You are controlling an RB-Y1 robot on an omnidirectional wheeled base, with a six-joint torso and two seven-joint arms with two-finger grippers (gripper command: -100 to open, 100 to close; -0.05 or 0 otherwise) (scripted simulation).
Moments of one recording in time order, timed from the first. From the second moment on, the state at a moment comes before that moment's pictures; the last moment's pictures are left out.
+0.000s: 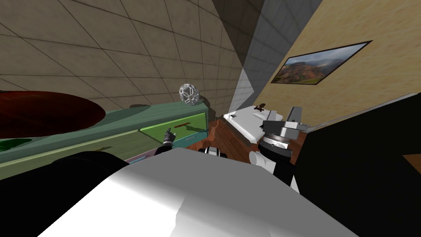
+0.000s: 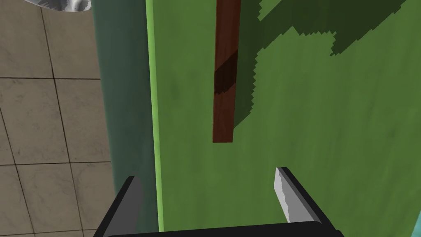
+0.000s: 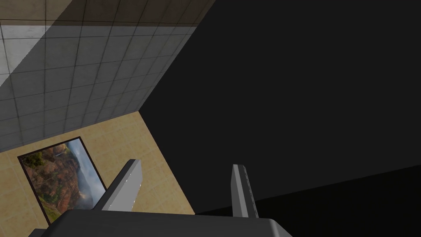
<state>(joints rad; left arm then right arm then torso) 0.62 0.13 0.32 -1.77 0.29 -0.25 0.12 0.45 -0.03 -0.06 -2.39 -0.04 -0.48 -0.07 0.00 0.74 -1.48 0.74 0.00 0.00</state>
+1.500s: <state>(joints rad) 0.63 -0.02 0.35 -1.83 0.31 -0.19 0.13 0.45 -0.03 -0.06 -2.39 -0.04 -0.48 -0.07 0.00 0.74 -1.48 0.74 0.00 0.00</state>
